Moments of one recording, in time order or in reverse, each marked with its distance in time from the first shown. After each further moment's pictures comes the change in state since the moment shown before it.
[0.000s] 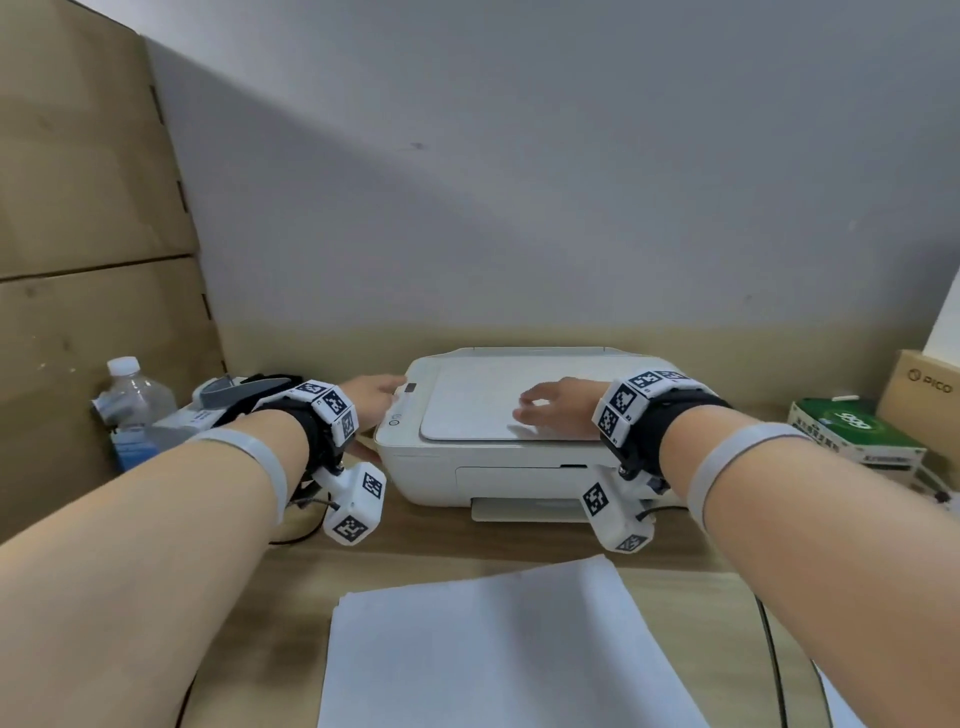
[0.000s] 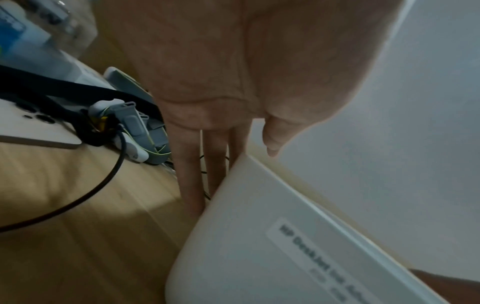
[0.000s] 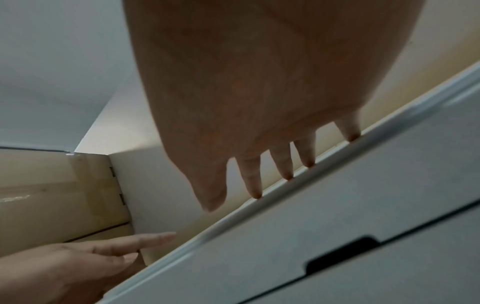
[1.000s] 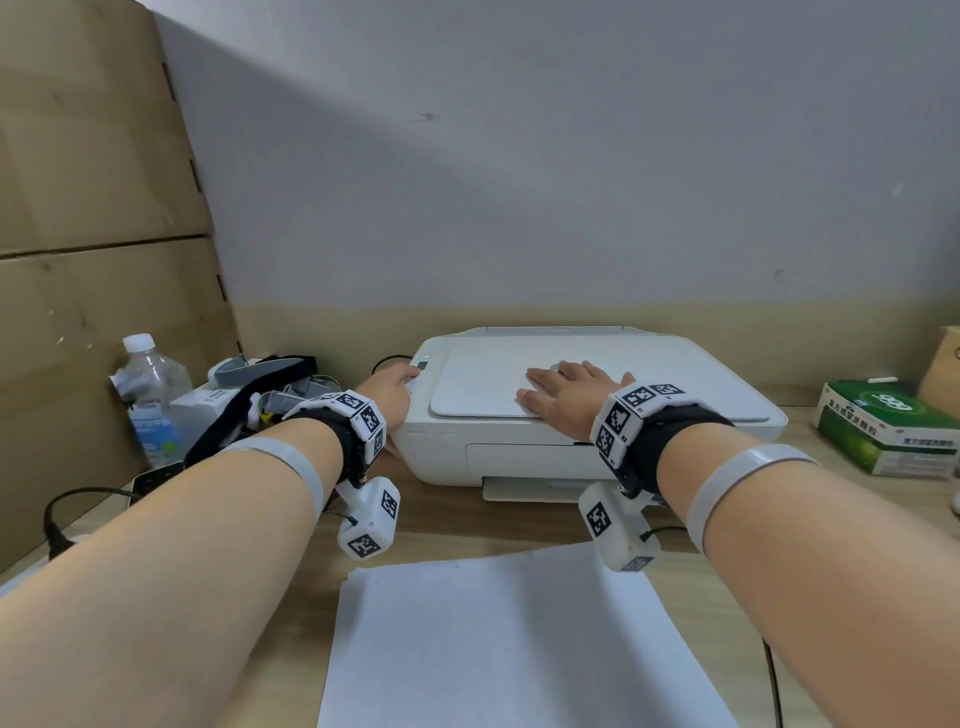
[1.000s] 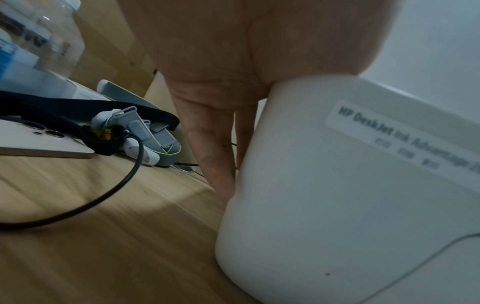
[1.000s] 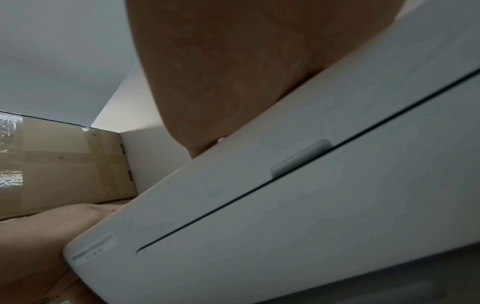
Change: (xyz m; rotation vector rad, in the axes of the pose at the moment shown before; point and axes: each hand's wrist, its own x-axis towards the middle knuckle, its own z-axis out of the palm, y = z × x) left_hand 0.007 -0.019 0.030 0.156 0.188 0.071; right_hand 0.003 0.004 0.040 0.002 0.118 0.055
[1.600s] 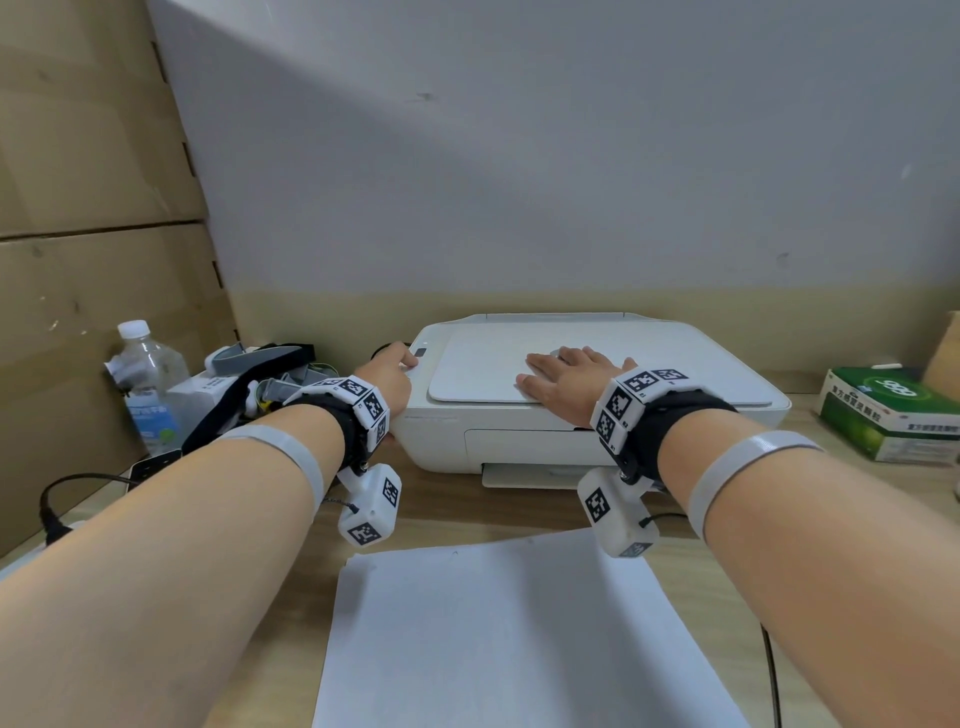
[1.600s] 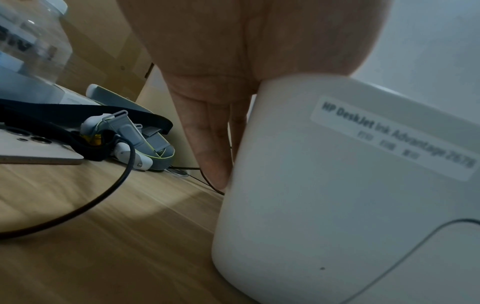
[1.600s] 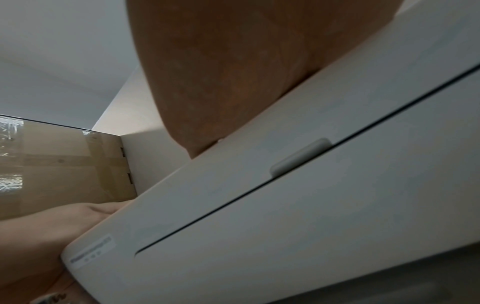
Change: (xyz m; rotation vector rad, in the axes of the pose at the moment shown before) left_hand 0.002 0.001 0.006 0.039 0.063 -0.097; right_hand 0.005 0.002 0.004 0.012 0.008 0.002
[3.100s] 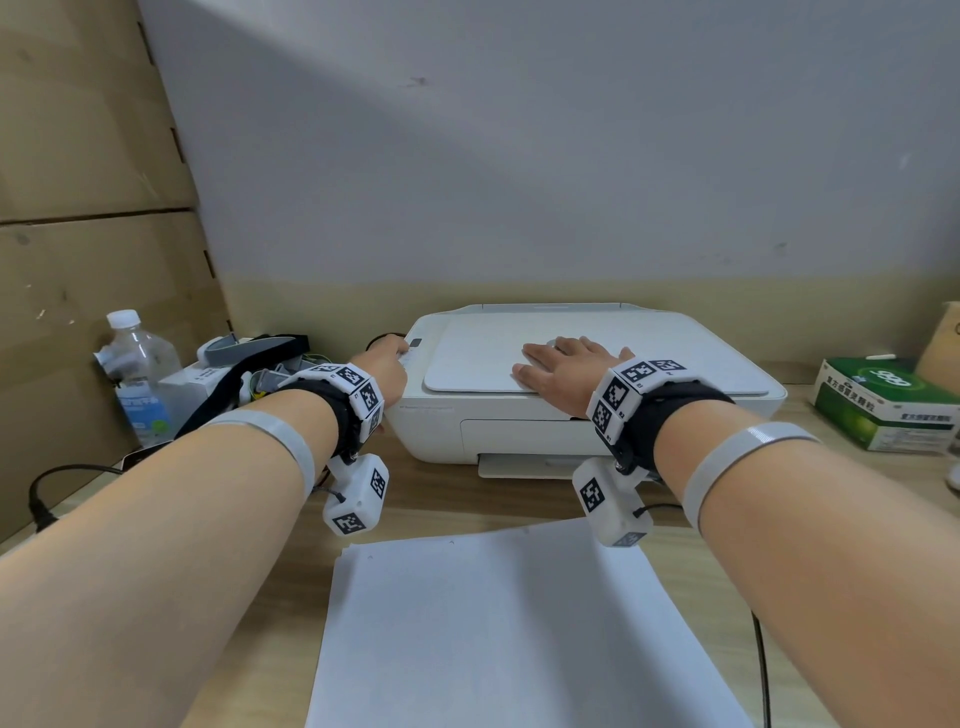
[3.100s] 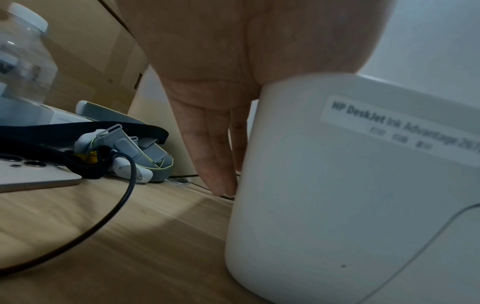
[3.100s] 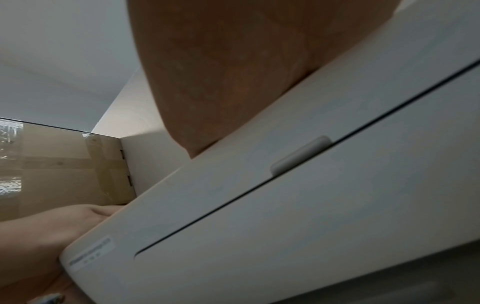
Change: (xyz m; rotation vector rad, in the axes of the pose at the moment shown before) left_hand -0.007 0.007 -0.007 0.135 -0.050 0.057; right_hand 0.002 0.000 0.002 -0.008 0.017 0.002
